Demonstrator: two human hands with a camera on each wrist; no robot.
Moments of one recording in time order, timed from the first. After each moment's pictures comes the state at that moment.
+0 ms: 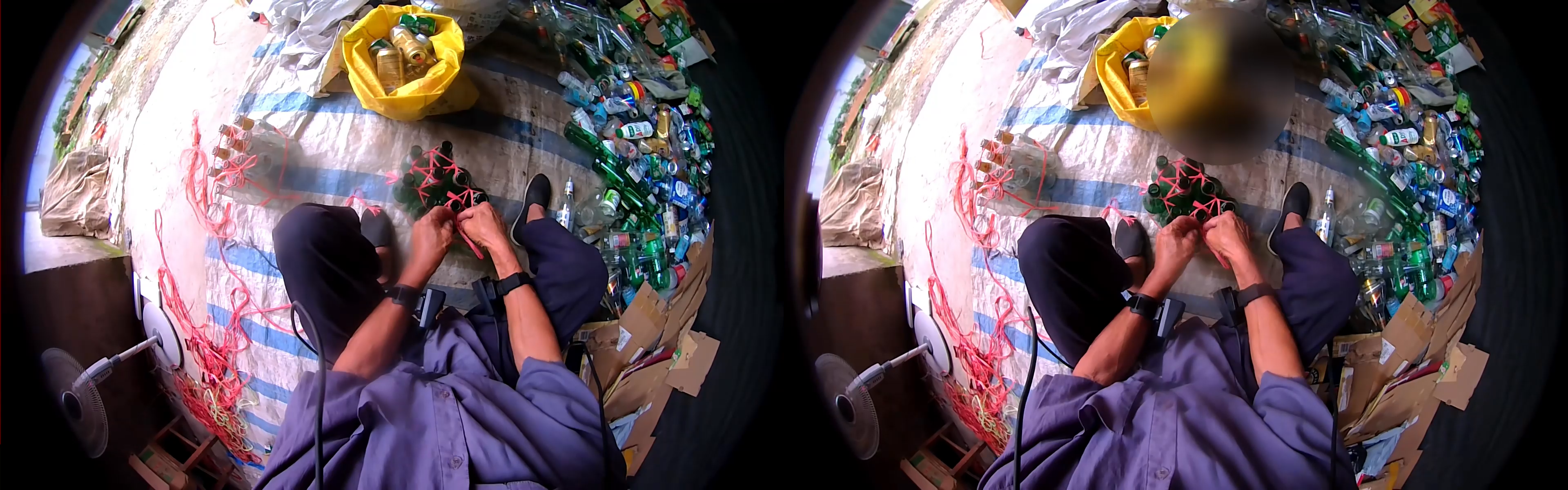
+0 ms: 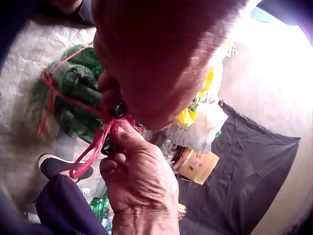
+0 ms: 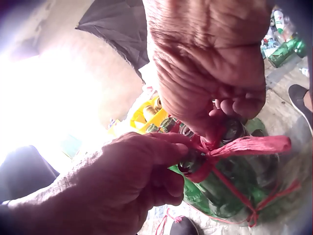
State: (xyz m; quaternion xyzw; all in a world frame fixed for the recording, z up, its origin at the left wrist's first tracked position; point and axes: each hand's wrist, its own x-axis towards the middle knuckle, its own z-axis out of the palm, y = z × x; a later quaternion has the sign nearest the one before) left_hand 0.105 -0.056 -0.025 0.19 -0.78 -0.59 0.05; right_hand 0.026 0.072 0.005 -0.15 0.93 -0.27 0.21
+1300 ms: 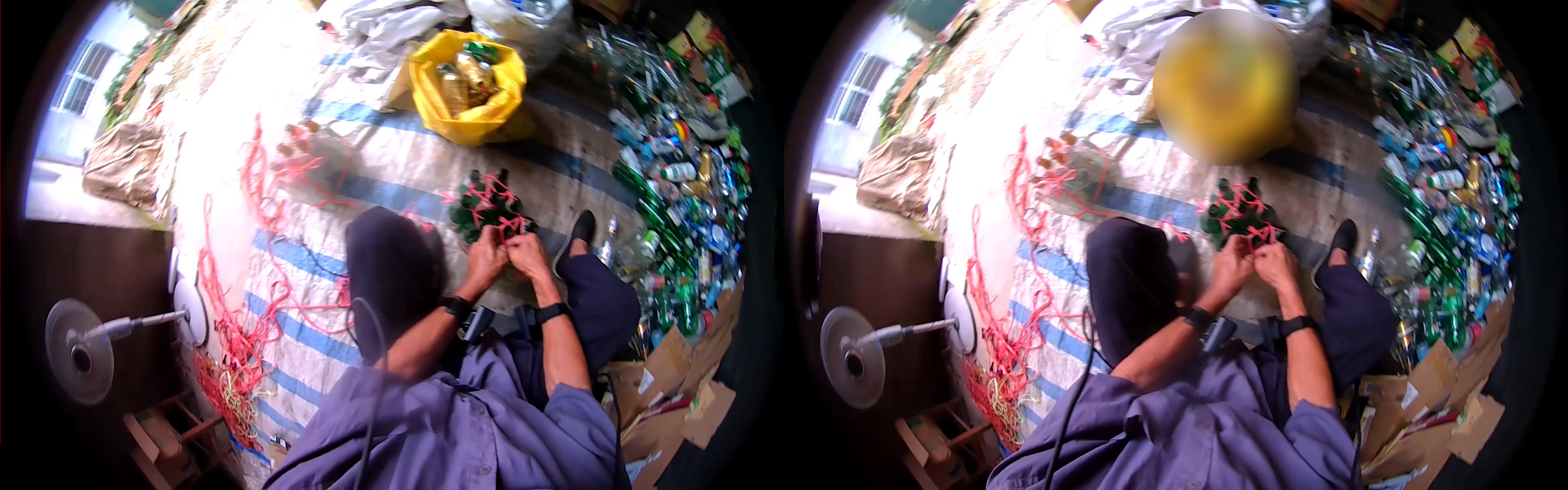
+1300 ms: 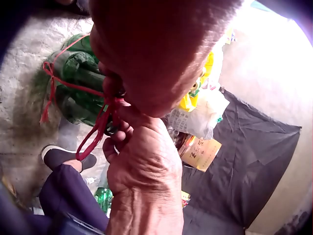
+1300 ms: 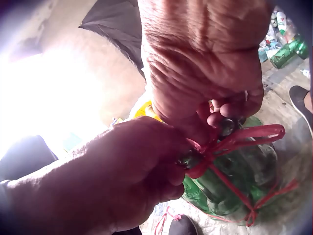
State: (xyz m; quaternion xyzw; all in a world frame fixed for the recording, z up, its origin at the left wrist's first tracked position) left_hand 0.102 -0.040 -0.031 0.21 -0.77 -0.60 0.13; right_hand 0.028 0.075 -0.024 -0.14 0.92 -0.28 0.24
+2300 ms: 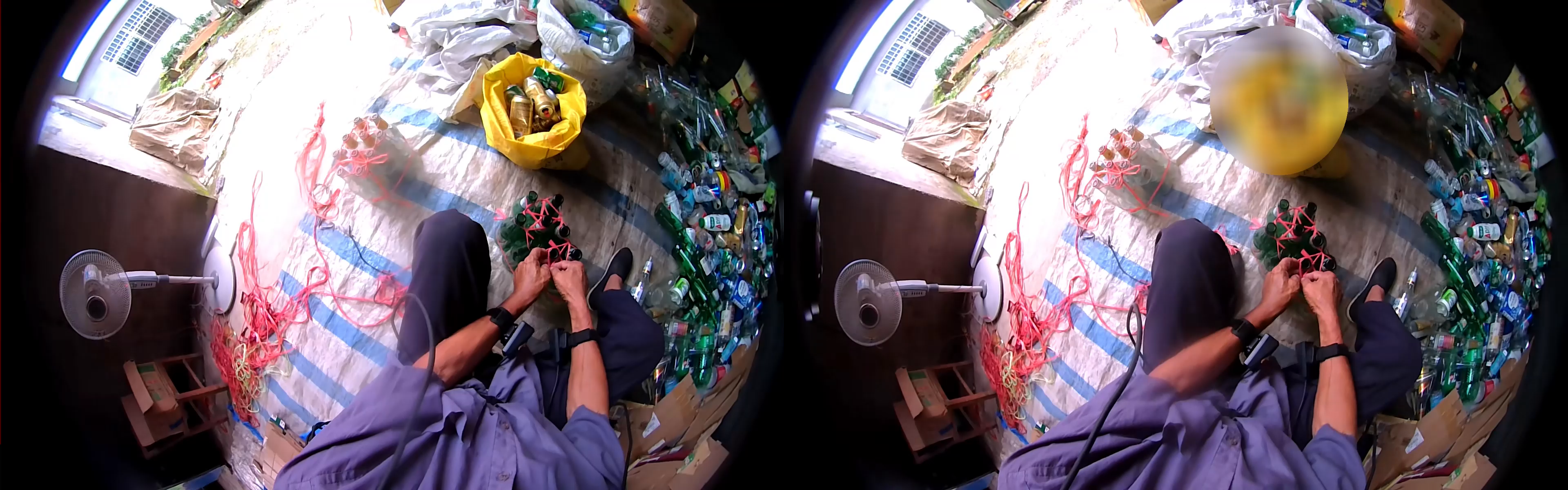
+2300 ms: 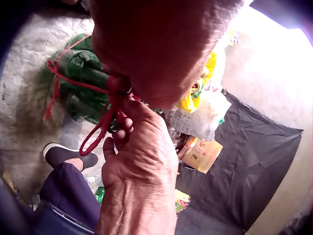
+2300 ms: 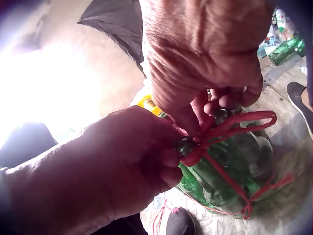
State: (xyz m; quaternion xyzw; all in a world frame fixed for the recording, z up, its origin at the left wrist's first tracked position) left_hand 0.102 -0.038 -0.040 0.27 -0.74 -0.61 0.09; right_hand 0.036 0.075 -0.024 -0.10 0.92 -0.33 0.17
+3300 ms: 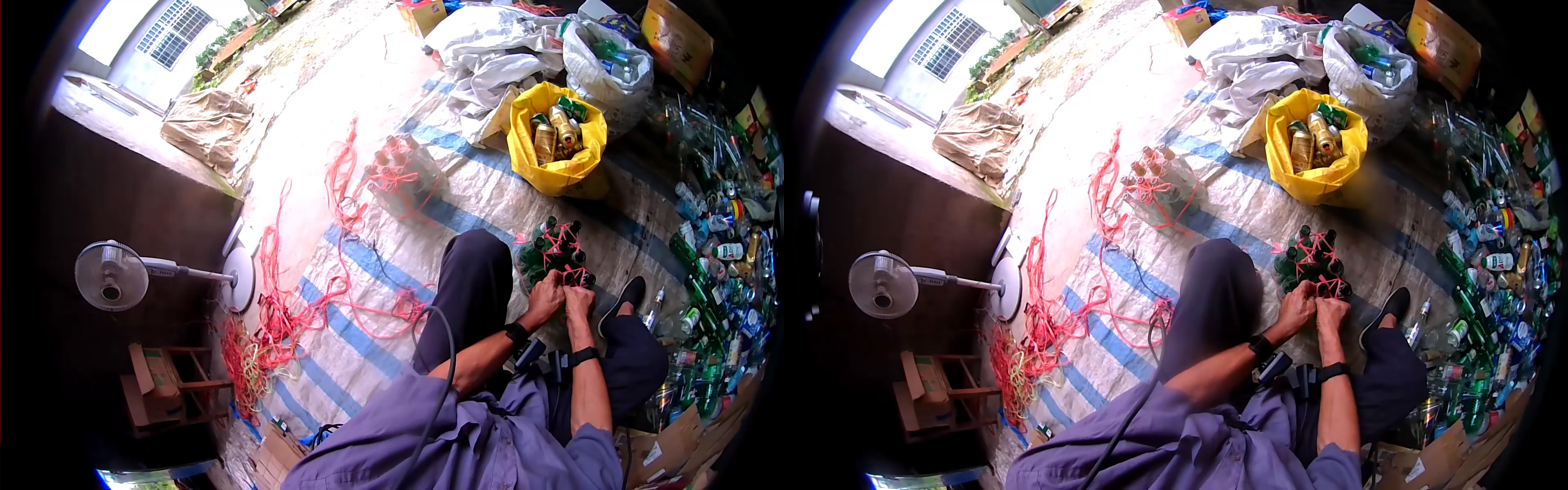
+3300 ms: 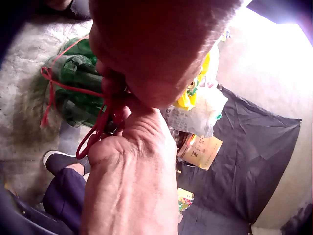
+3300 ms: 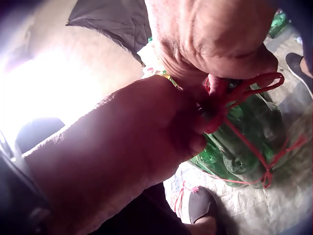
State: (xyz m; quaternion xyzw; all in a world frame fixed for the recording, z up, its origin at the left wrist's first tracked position) left_hand 0.098 -0.039 -0.045 0.26 -0.79 -0.55 0.09; right_hand 0.034 0.073 -0.103 -0.12 0.91 -0.40 0.04
